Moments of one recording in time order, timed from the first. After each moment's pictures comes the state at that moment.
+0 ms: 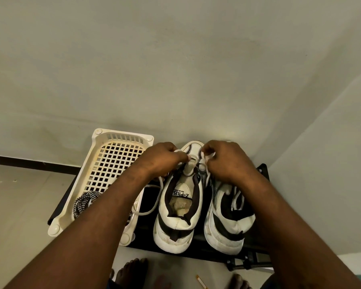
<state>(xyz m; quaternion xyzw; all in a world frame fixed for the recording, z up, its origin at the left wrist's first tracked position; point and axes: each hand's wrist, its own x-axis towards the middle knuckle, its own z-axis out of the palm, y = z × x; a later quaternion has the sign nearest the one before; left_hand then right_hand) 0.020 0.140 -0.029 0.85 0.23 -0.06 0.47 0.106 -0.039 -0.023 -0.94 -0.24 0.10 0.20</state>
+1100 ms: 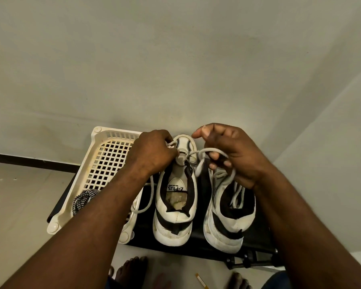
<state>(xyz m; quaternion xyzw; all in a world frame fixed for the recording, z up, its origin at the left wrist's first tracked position) 0.023 0.150 -0.029 0.93 0.23 0.08 0.28 0.078 -0.051 0.024 -0.64 -0.24 0.30 0.66</state>
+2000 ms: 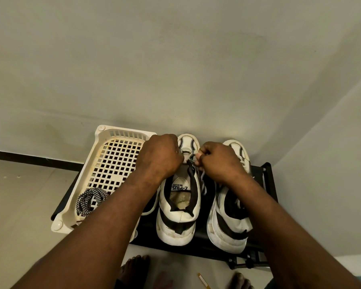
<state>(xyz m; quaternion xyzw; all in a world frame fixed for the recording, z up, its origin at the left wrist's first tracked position) 0.023 0.136 -0.036 0.95 0.21 0.07 0.20 0.097 -0.019 -0.039 -0.92 -0.19 0.15 0.32</state>
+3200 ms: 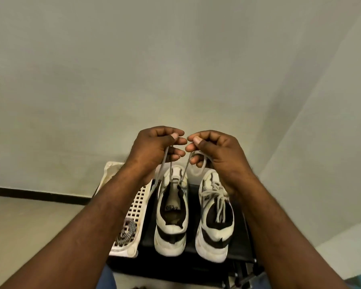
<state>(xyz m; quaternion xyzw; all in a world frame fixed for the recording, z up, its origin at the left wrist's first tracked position) -0.028 0.119 0.109 0.66 0.13 0.16 0.72 0.033 -0.054 0.117 -0.68 -0.22 0.15 0.68</state>
